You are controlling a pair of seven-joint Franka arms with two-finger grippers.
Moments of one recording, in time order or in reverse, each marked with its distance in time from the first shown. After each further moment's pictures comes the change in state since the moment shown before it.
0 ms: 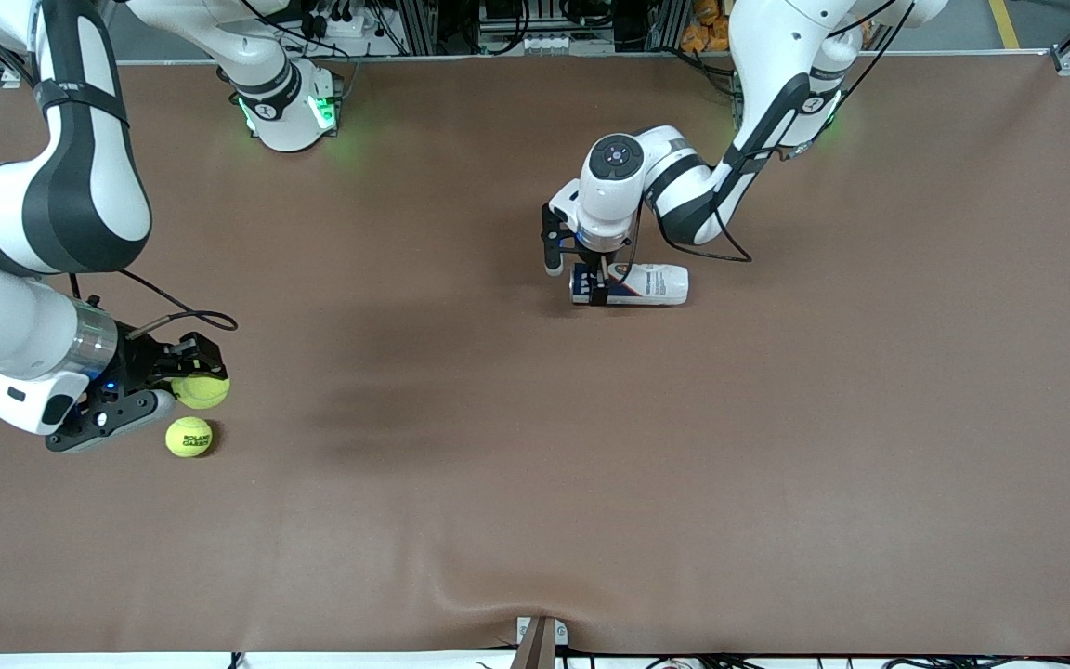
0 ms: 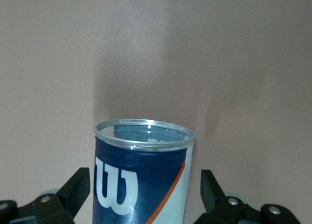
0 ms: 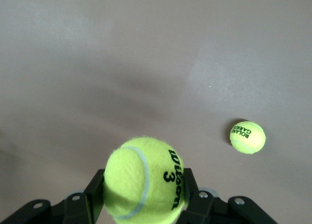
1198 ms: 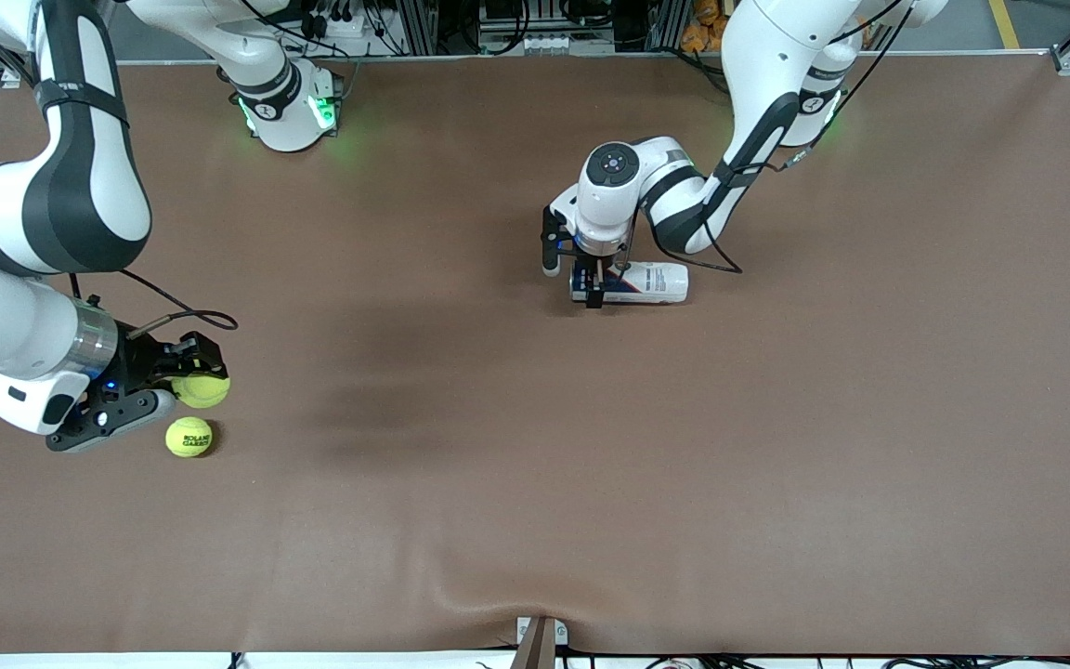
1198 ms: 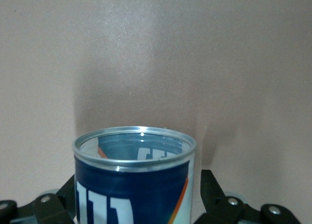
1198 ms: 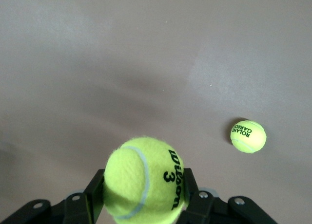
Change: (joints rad) left arm 0.001 0.059 0.000 0.004 0.081 0.046 0.001; right arm 0.000 0.000 0.000 0.000 0.000 -0.004 0.000
